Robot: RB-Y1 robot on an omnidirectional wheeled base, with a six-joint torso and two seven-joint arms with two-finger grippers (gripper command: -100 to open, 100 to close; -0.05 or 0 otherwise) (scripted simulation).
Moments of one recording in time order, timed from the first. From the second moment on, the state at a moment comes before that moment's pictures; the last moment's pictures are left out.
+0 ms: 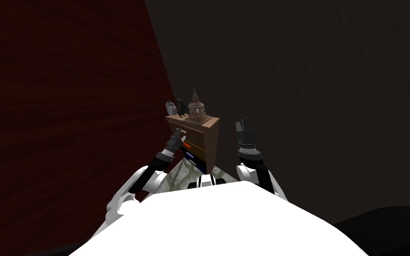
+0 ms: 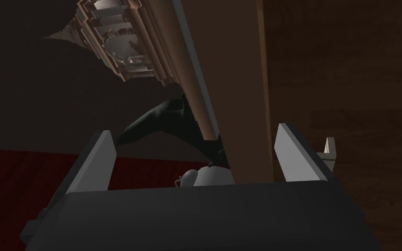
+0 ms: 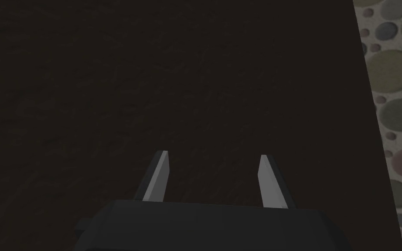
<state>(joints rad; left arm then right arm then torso) 0.26 0.55 -0.20 -2.35 0.00 0.02 0.31 0.45 -0.04 0.07 -2.40 0.07 -0.50 0.07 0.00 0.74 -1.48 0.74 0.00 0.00</state>
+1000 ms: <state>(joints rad) 0.18 0.77 -0.27 -2.31 -0.05 0.26 0.38 0.45 -0.04 0.07 -2.40 0.07 -0.50 0.07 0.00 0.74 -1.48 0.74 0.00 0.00</state>
